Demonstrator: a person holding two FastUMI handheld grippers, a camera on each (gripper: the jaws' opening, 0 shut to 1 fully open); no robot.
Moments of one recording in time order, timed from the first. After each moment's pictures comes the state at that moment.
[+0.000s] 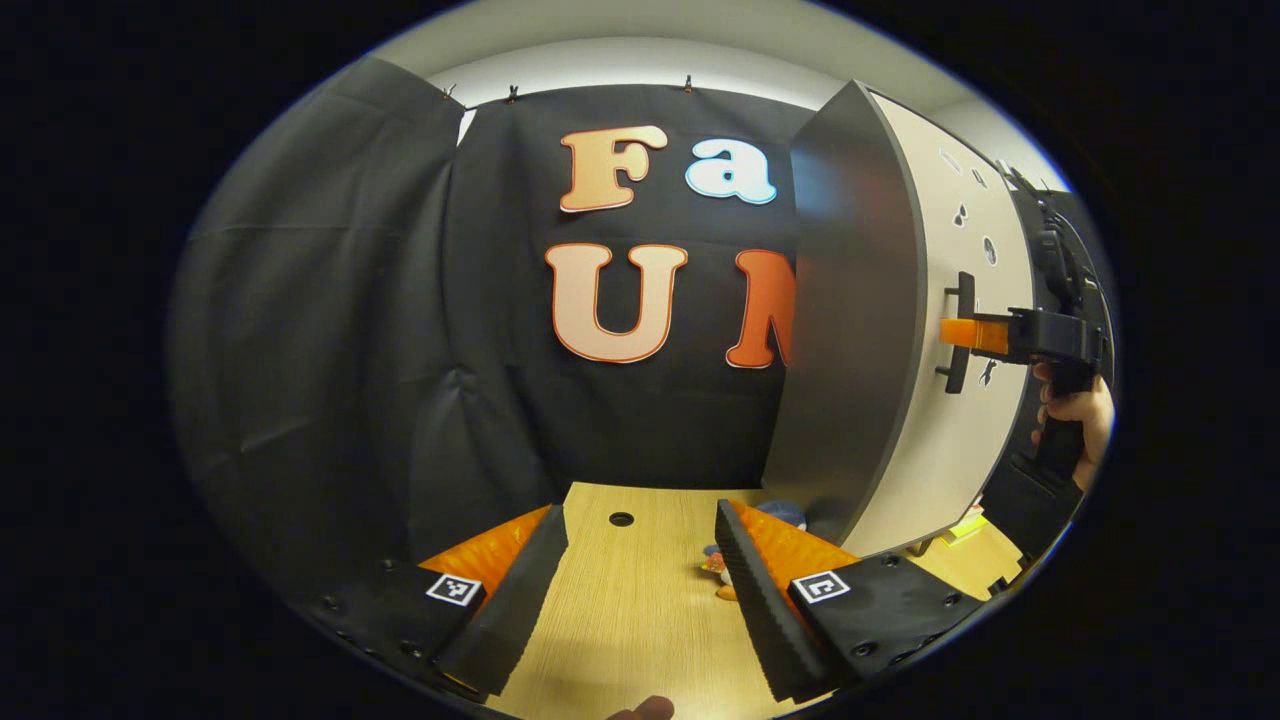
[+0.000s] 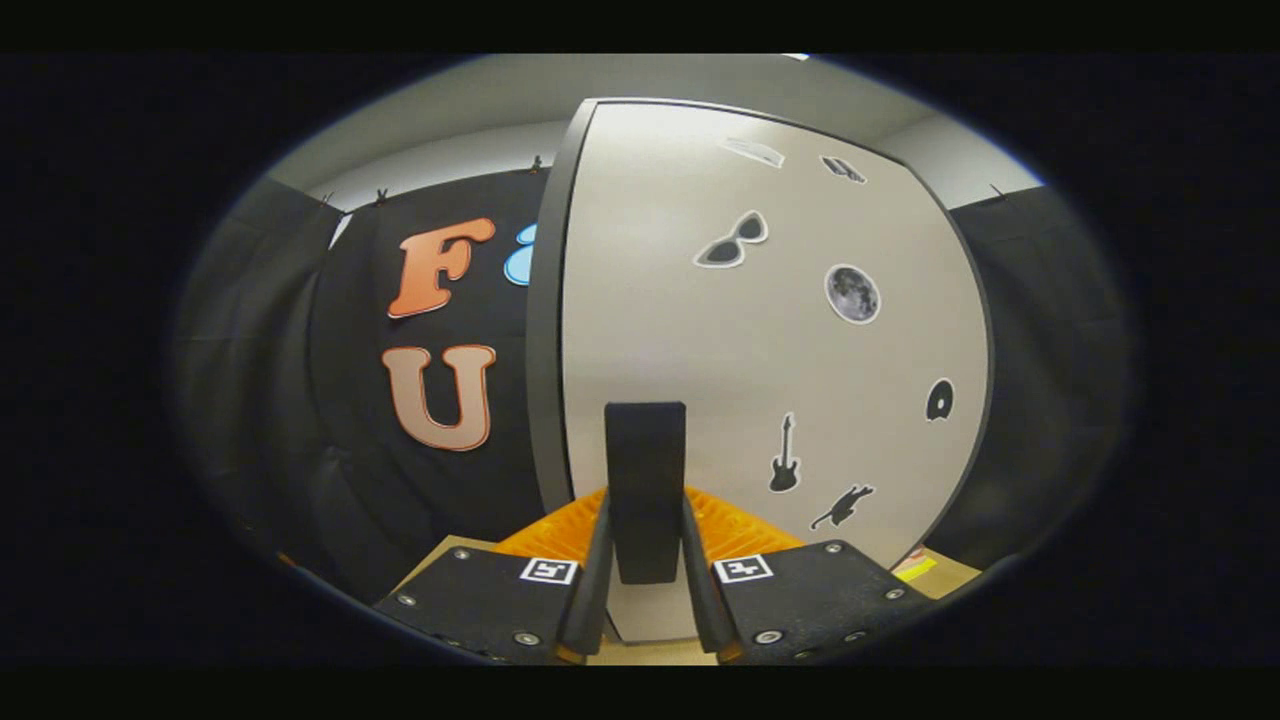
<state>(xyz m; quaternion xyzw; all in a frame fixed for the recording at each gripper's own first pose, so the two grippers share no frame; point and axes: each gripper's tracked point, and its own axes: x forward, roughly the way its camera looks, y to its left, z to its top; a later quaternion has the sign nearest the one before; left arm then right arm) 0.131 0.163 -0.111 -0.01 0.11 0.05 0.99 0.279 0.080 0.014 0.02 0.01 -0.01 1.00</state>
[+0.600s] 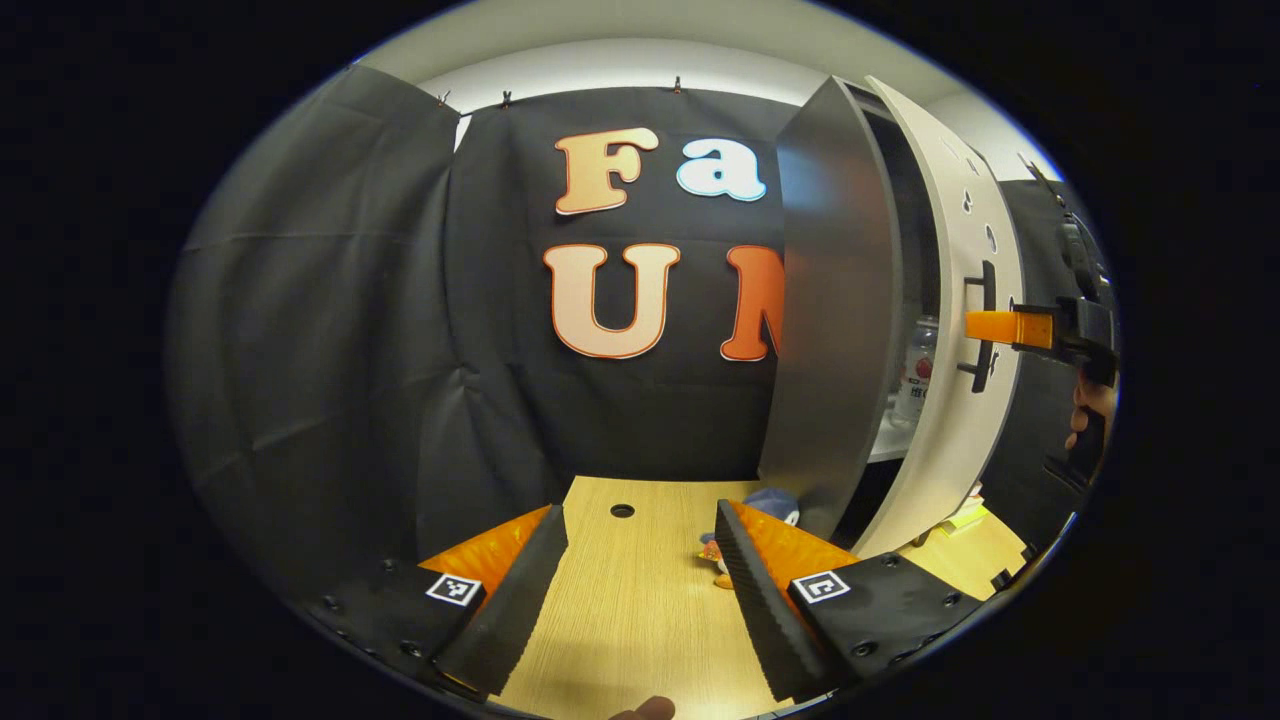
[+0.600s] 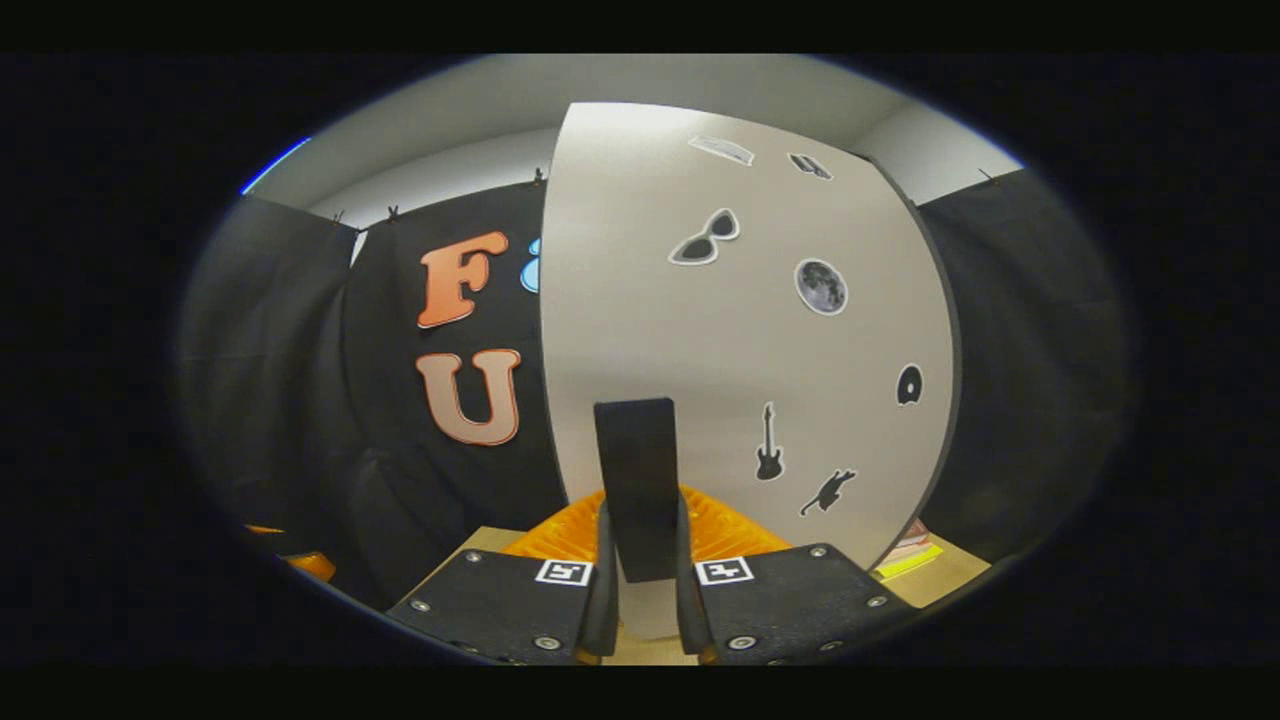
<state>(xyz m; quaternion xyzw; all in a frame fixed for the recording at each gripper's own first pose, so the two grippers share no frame) 0.109 0.134 -0.111 0.00 0.11 0.06 0.99 0.235 0.077 0.024 0.04 0.02 0.03 1.00</state>
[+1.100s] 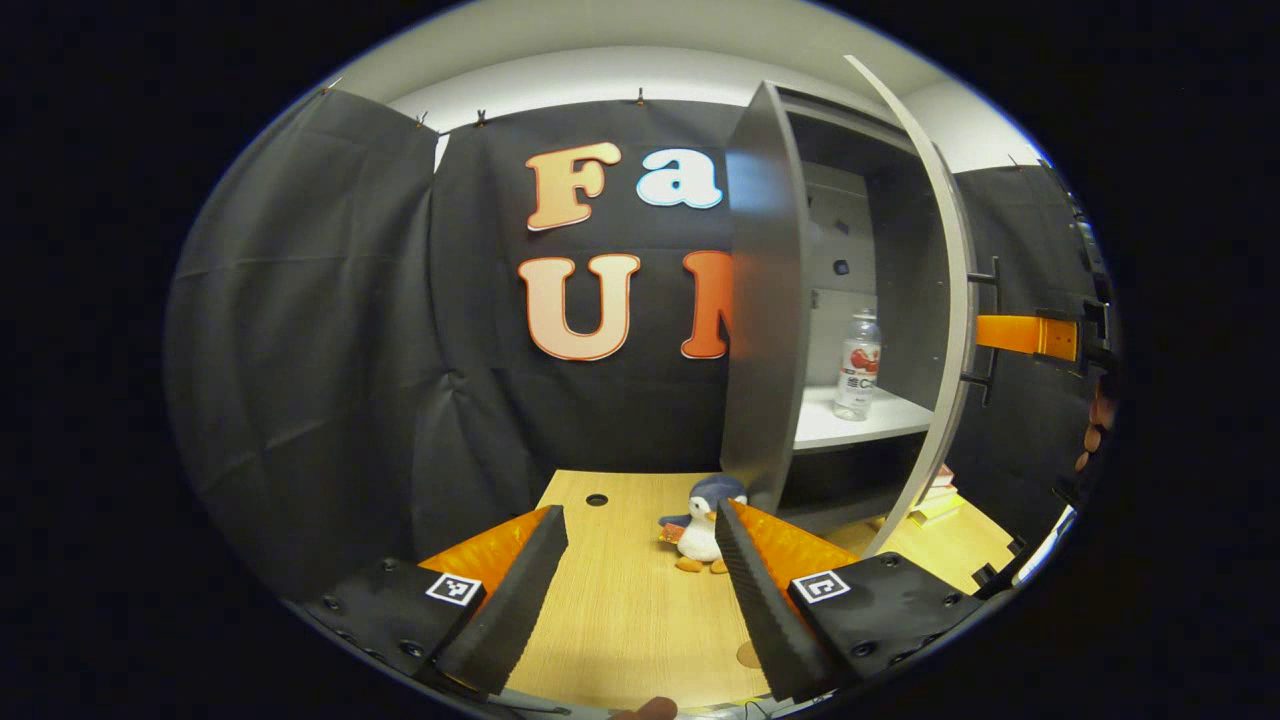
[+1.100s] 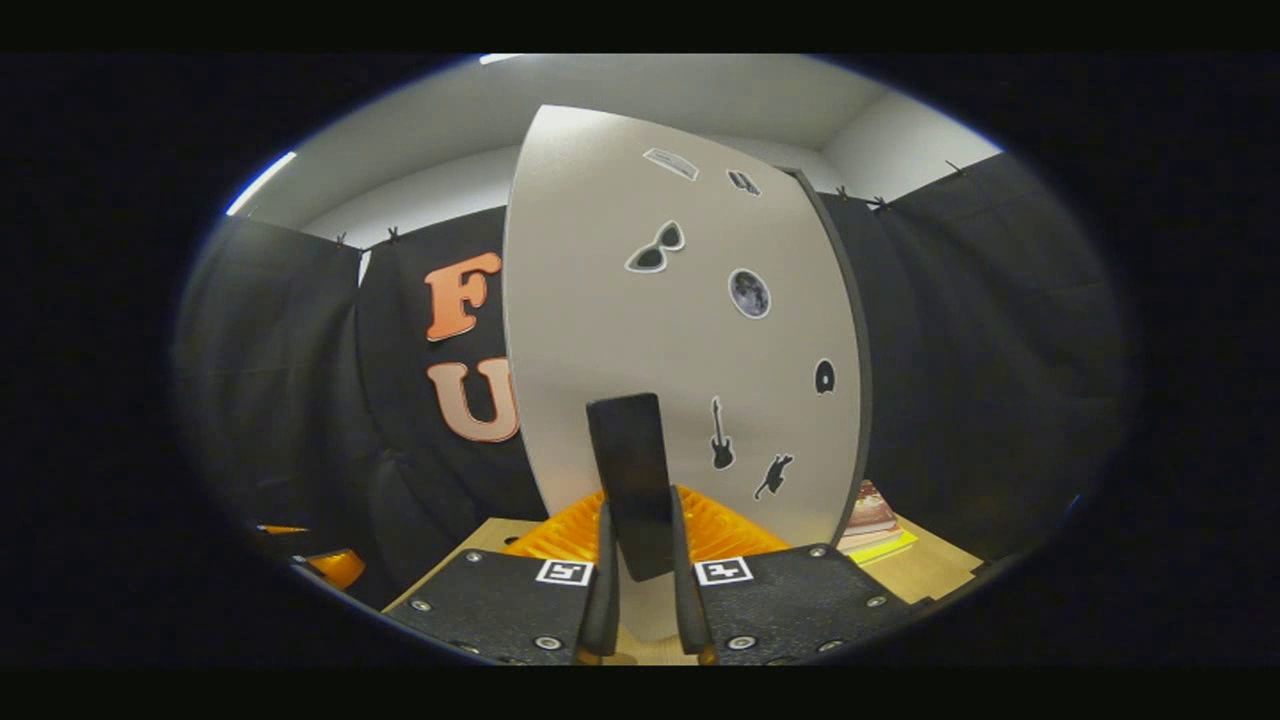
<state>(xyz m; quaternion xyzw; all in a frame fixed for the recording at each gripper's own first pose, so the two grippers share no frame) 0.035 0.047 -0.094 0.03 0.10 0.05 0.99 0.093 -0.022 0.004 0.06 0.01 0.03 1.00</state>
